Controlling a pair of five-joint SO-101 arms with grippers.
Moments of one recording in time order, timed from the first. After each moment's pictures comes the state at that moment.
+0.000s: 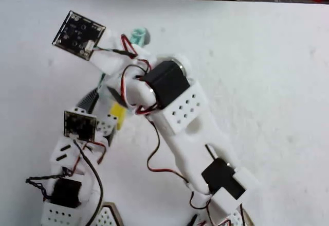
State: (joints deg) left arm 5.5 -103.6 89.4 32.9 -2.5; right arm -45.6 8.0 -47.0 97.3 27.1
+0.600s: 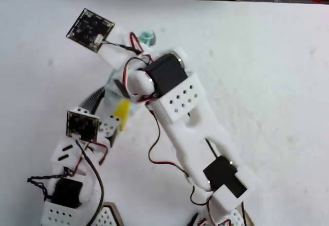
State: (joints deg) left arm 5.9 -103.5 89.5 32.9 -2.5; right arm -42.4 7.5 -37.2 97.3 26.1
